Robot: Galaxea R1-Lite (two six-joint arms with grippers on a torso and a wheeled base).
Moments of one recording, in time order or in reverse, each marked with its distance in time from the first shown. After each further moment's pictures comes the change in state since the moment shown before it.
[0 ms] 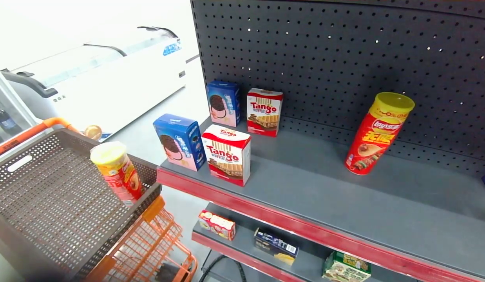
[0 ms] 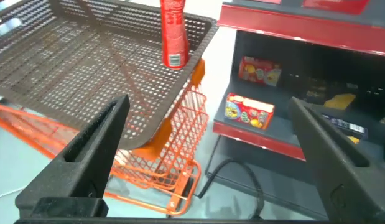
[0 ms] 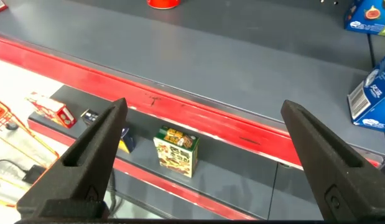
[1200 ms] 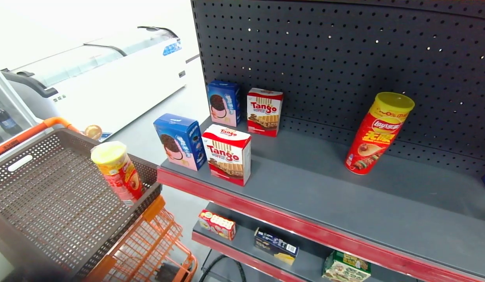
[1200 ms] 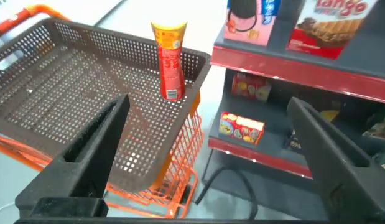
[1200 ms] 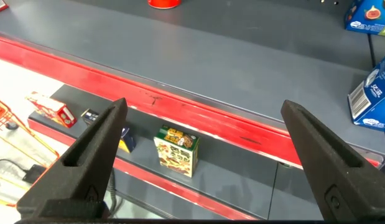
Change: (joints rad) left arm -0.054 0.441 -0.277 -0.101 0.007 -0.004; right arm -0.001 0.000 0.000 0.000 0.000 0.000
